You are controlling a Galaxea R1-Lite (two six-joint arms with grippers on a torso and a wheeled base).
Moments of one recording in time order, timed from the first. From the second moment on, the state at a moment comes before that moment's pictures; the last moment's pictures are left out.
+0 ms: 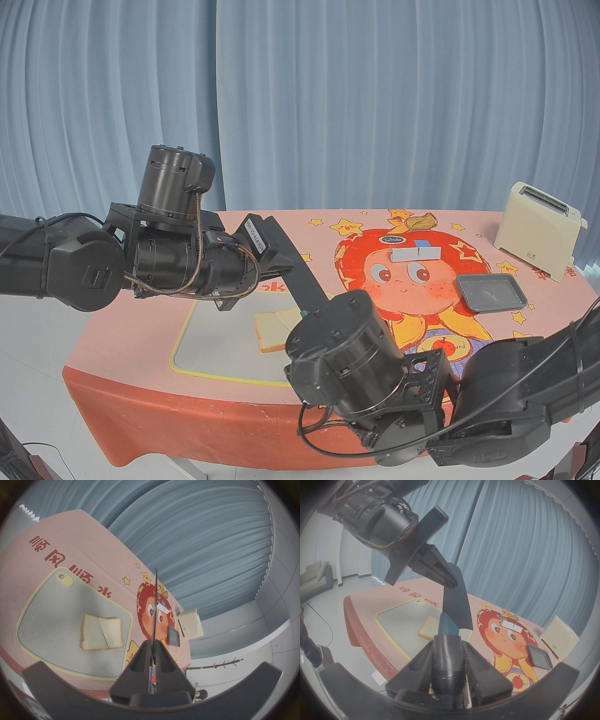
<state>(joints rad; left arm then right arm) -0.56 1.78 -1.21 -0.07 -0.24 -1.04 1.13 1.91 -1.09 -0.19 -0.76 0.16</state>
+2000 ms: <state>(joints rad) -0.52 1.46 -0.93 -0.38 -0.24 -0.47 0.90 1.72 -1.04 -0.17 -0.10 0.54</state>
